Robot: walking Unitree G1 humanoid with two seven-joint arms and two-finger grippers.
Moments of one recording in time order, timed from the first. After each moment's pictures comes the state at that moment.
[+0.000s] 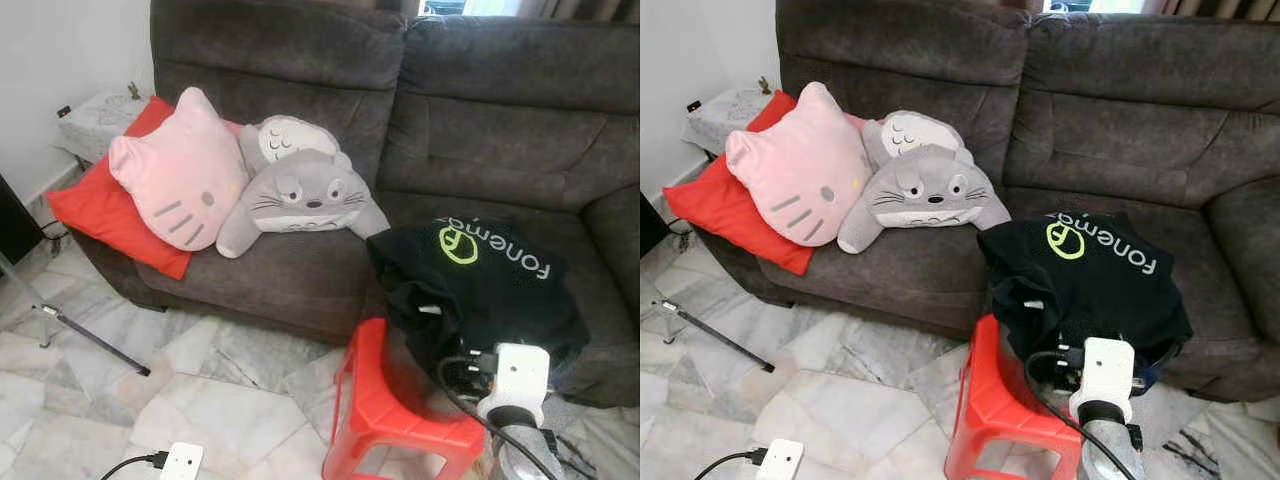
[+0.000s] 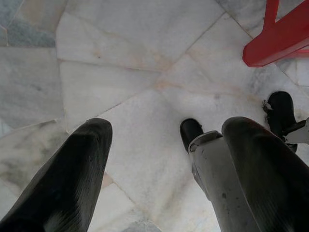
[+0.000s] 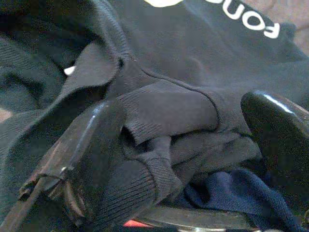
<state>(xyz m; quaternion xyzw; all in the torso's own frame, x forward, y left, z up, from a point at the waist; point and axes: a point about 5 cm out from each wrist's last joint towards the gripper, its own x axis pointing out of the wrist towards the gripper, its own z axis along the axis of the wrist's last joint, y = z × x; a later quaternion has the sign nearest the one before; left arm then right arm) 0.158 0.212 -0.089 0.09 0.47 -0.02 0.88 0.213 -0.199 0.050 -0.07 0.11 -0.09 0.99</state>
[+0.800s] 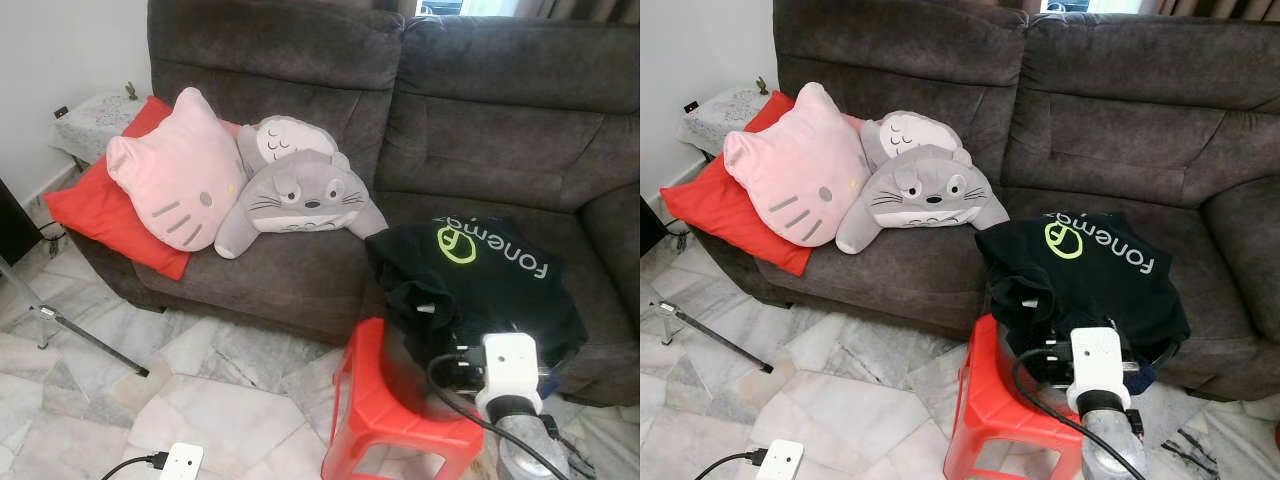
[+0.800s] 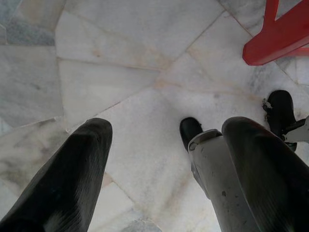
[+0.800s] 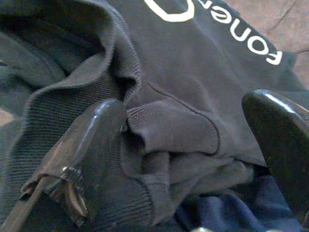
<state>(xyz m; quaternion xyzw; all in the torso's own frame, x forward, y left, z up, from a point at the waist) 0.157 0.212 -0.090 0.09 0.47 -0.02 0.88 0.220 -0.204 0.061 -0.12 0.12 -0.08 0.98</state>
